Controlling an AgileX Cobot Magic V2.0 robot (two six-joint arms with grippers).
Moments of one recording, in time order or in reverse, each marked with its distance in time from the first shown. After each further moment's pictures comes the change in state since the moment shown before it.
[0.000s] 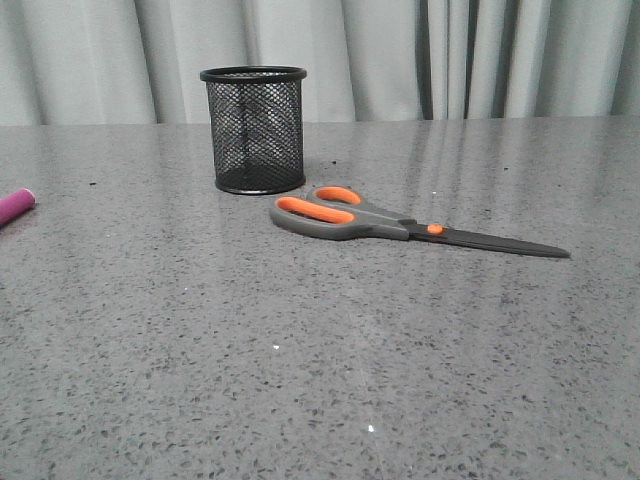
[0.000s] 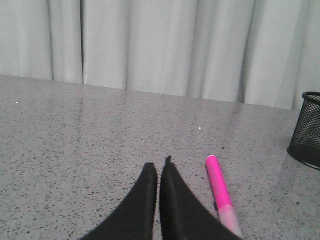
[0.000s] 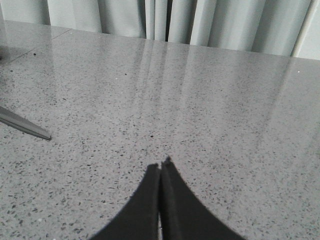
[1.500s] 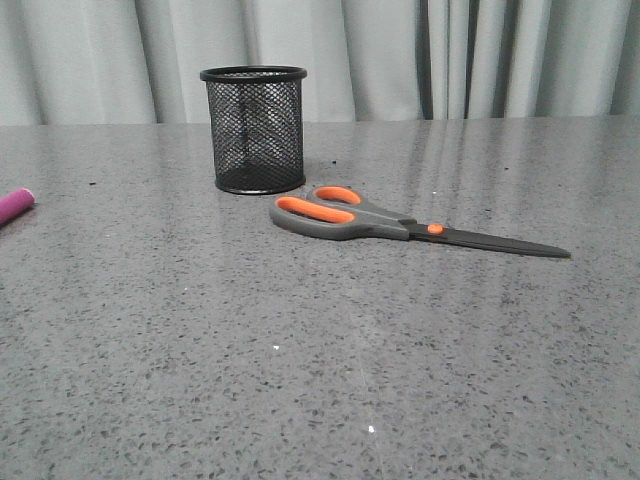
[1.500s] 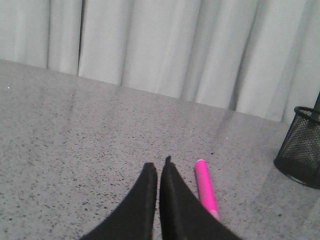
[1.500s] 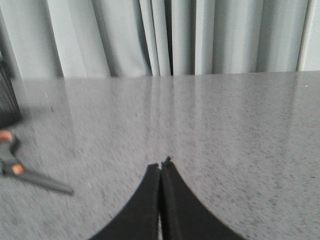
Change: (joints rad) left arm 0.000 0.000 0.000 -0.156 0.000 0.000; right arm 0.000 0.000 0.000 0.201 -0.130 0.000
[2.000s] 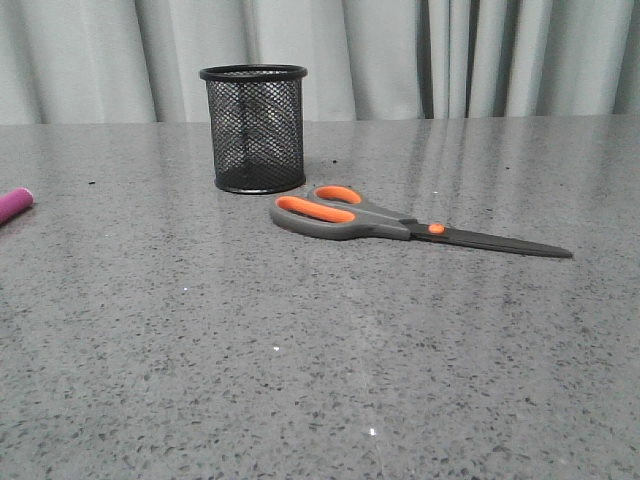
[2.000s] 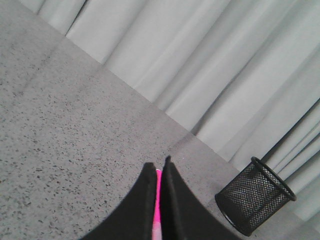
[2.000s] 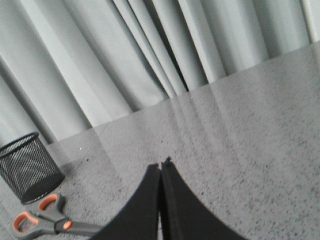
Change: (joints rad) left arm 0.000 0.000 0.000 -0.423 -0.005 0.000; right arm 0.000 0.000 -0.005 0.319 -0.048 0.000
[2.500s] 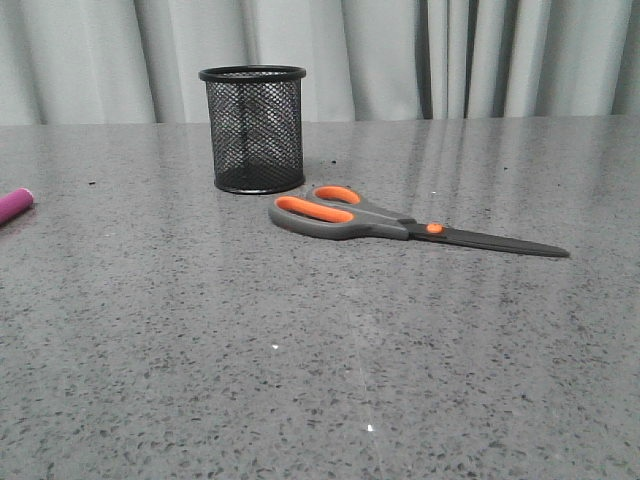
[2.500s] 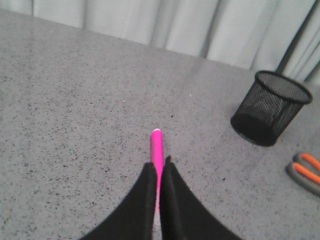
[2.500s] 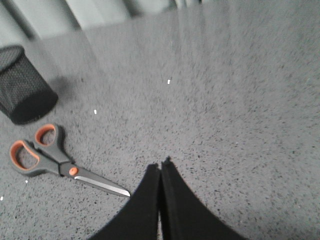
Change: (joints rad) left arm 0.000 0.370 -0.438 0.283 0.438 0.175; right arm 0.000 0.625 -0.520 -0.160 0.394 0.000
